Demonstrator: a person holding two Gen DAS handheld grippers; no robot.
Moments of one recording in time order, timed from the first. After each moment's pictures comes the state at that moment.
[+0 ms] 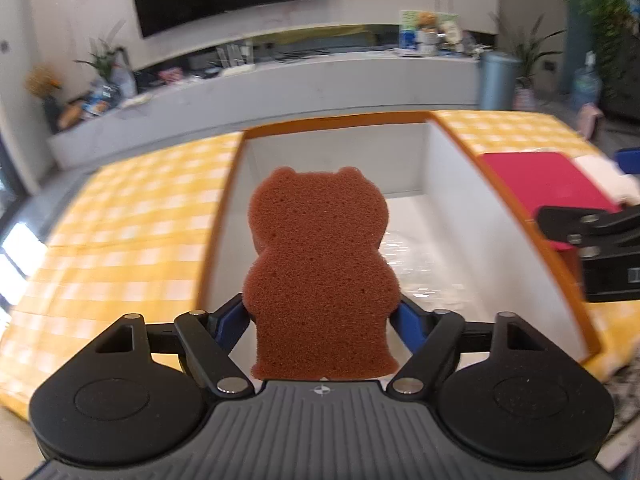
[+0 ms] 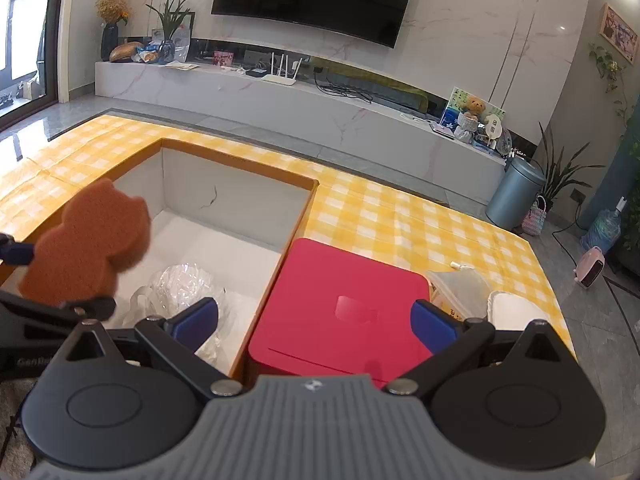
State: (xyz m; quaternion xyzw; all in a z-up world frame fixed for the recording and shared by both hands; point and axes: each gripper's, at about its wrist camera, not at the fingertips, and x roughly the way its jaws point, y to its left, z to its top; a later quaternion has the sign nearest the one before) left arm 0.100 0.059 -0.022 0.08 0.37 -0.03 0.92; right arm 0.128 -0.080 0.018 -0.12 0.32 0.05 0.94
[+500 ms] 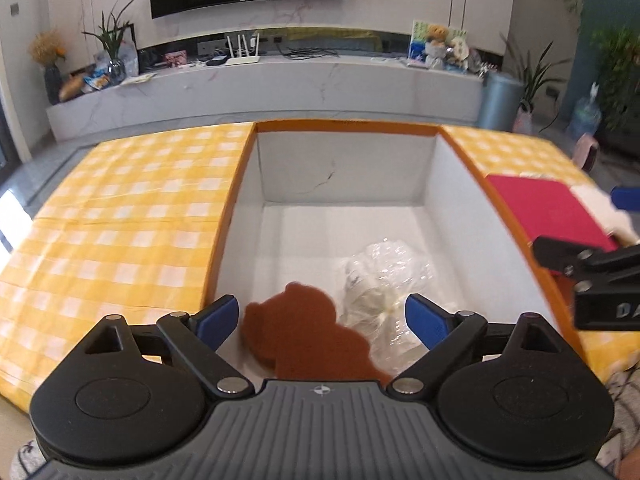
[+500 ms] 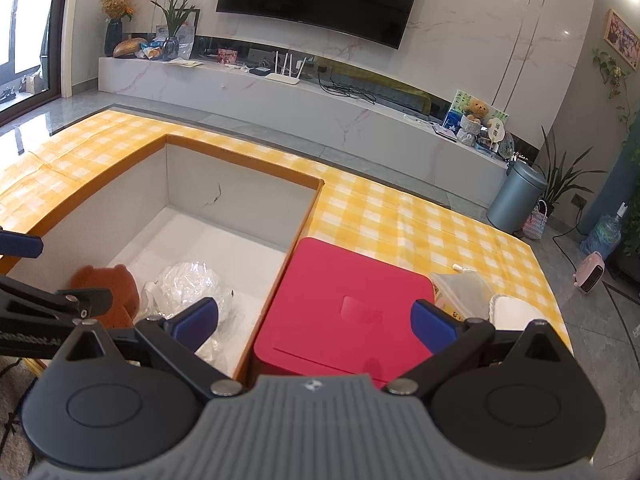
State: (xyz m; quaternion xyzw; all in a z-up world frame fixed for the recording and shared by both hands) left arm 0.099 0.080 -0.011 0.01 0.37 -0.05 0.93; right arm 0.126 -0.077 0.016 -0.13 0.32 0.05 0.94
